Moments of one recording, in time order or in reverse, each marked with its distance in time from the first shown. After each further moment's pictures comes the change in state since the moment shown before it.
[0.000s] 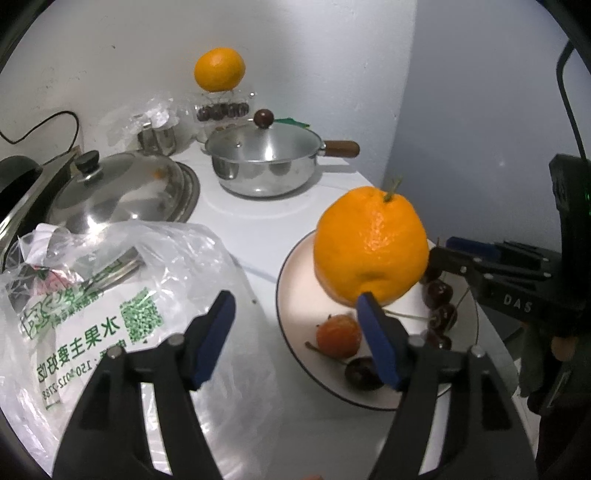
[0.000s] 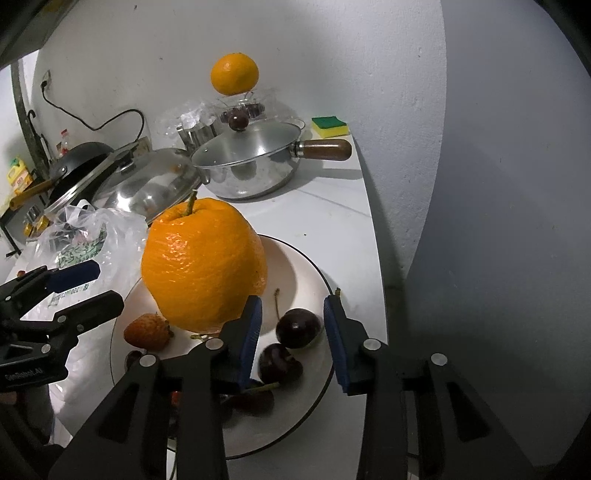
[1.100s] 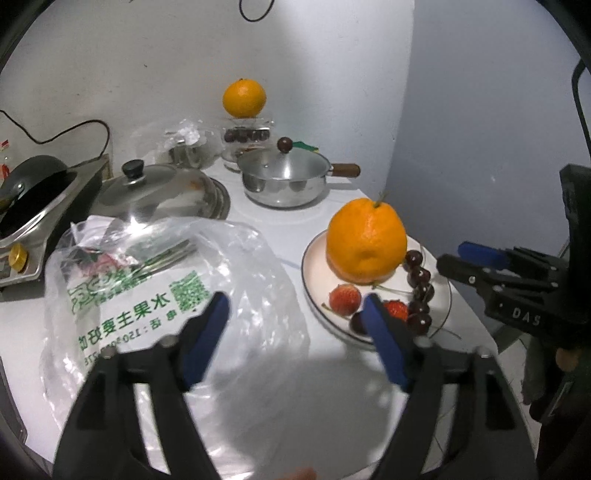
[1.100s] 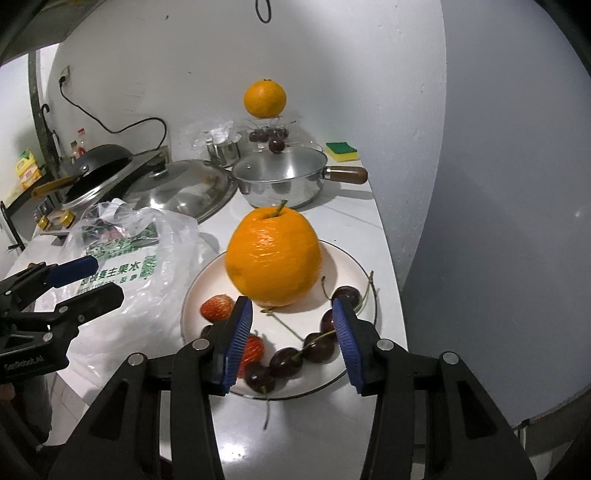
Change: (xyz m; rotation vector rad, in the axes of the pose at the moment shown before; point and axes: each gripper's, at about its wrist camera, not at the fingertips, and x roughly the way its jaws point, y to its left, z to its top) left arm -0.082 0.018 -0.029 -0.021 -0.085 0.014; right arm -0.067 0.060 -0.021 -0.039 -0.076 -0.037
